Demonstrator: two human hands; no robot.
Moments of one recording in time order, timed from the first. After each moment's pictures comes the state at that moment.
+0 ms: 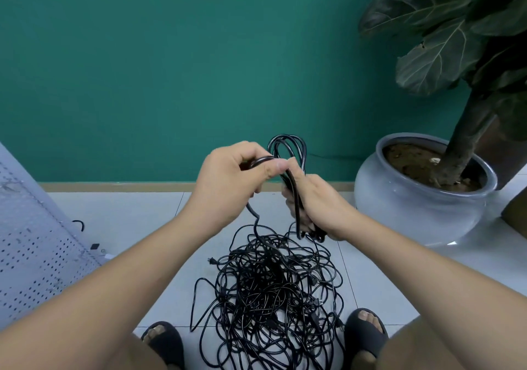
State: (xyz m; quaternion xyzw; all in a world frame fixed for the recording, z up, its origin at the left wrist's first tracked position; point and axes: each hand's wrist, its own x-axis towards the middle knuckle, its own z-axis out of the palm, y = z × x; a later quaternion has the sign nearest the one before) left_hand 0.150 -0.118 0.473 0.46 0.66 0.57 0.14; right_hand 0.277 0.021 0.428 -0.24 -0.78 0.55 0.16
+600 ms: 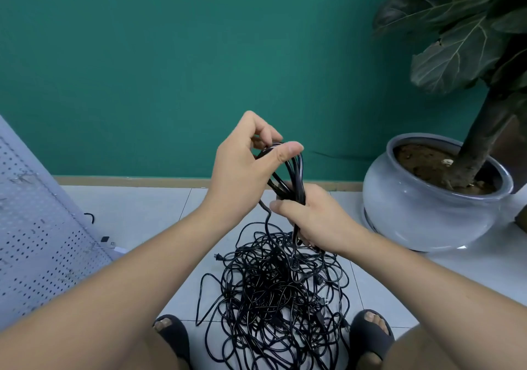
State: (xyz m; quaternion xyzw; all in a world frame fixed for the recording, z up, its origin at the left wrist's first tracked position) left_hand 0.149 -0.104 0.469 0.45 0.65 0.61 0.04; right_hand 0.283 -0.013 0.434 -0.19 -0.84 0.49 0.15
